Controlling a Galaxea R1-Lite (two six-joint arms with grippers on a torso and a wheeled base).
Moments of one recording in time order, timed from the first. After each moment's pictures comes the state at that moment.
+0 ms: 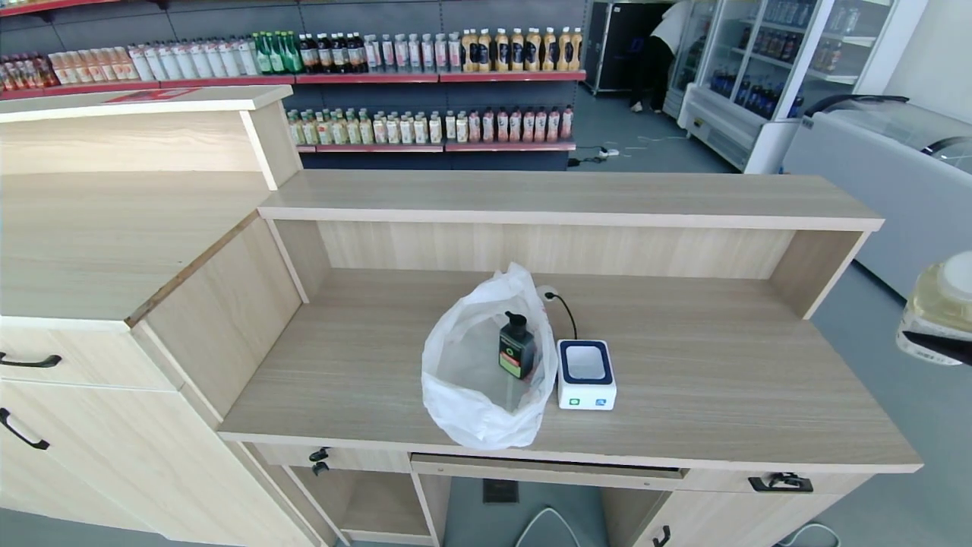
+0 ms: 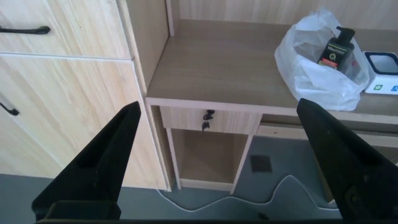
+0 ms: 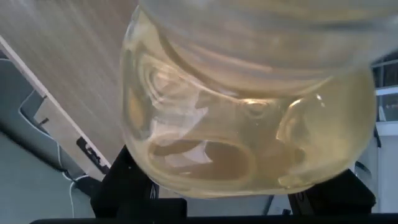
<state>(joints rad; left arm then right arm) 0.00 0.00 0.00 0.00 0.00 -0.01 -0.54 1.44 -0.85 -0.12 0.74 -1.33</state>
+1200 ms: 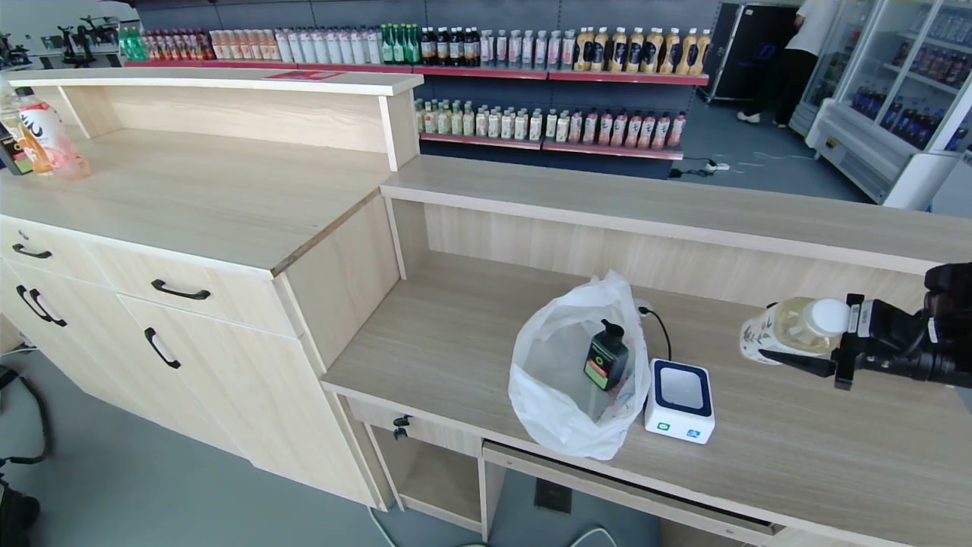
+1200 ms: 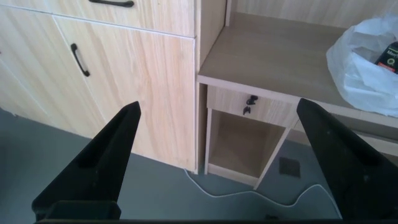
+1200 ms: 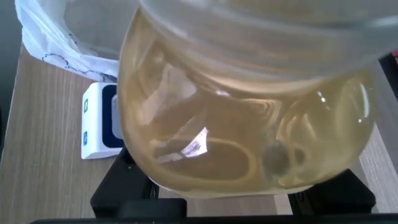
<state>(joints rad) 0.00 0.00 0.00 0.00 0.00 -0.01 -0.38 1.97 -0.94 -0.44 1.12 -1.42</state>
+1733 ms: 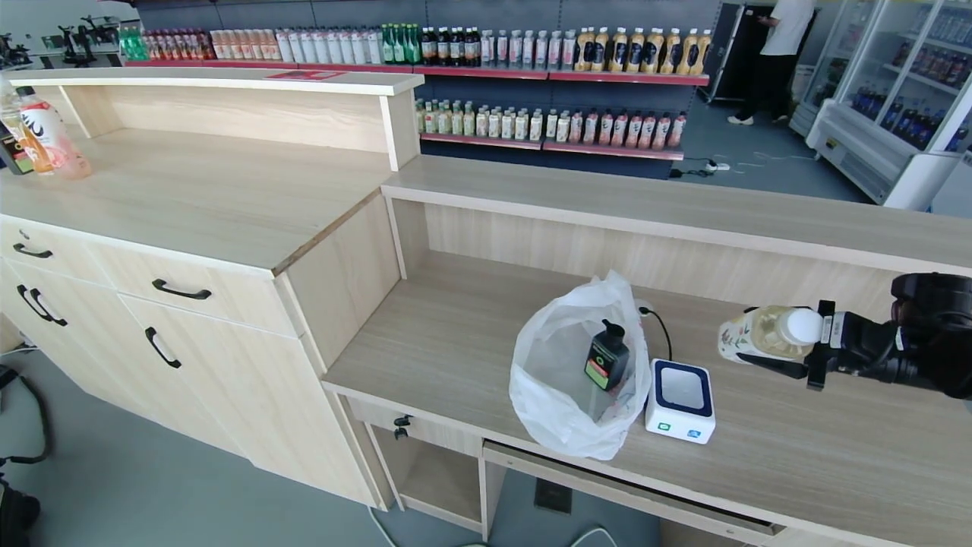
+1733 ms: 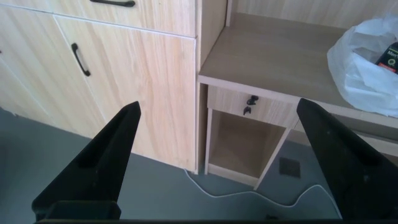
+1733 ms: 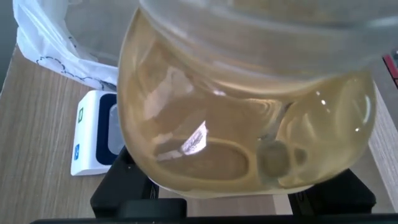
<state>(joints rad) 0.00 0.00 0.00 0.00 0.00 -0.01 -0.34 2.06 -0.94 -0.56 1.14 -1.42</state>
